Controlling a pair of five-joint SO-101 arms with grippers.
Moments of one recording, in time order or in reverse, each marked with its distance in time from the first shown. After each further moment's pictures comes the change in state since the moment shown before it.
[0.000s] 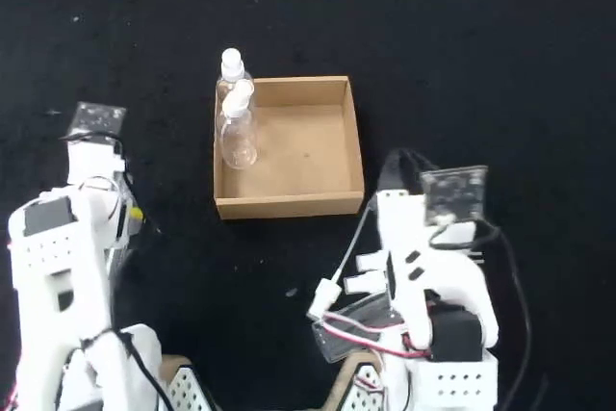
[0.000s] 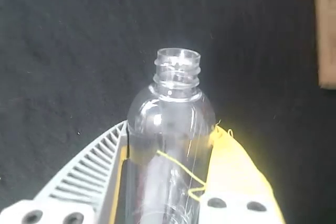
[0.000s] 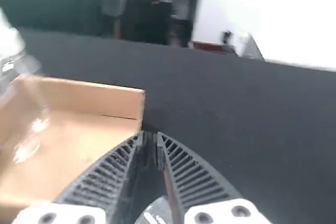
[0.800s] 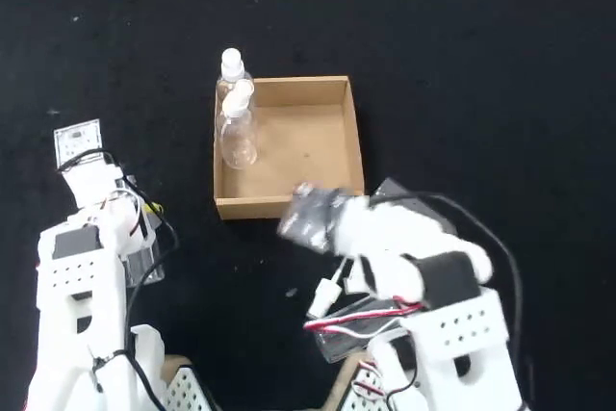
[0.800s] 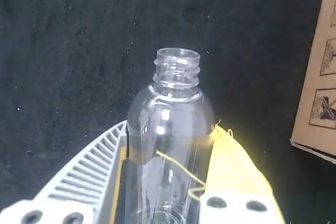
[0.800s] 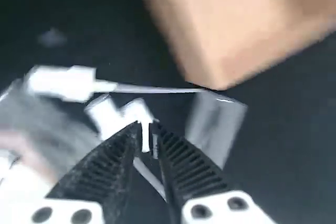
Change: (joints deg) left arm 4.2 -5.4 15.2 -13.8 26.8; right arm -15.6 32.6 -24.4 40.8 47.0
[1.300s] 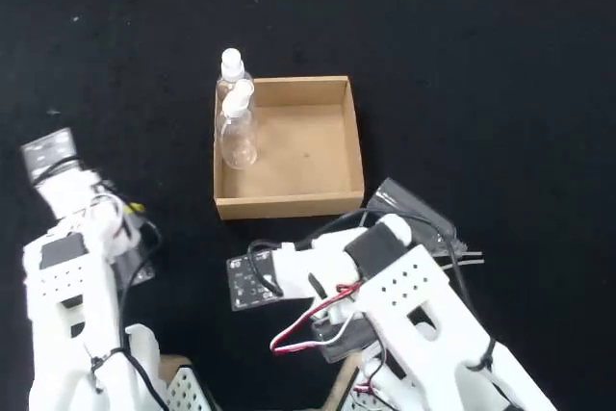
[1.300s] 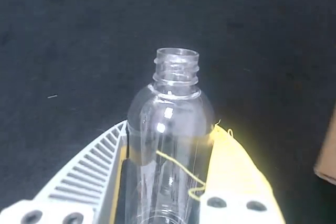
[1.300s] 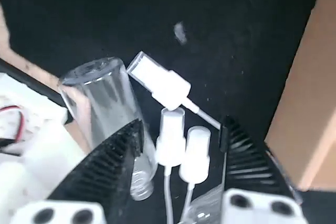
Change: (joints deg) left arm -7.7 -0.4 1.8 -2.5 1.9; right arm -16.6 16.2 1.3 0.1 11.1
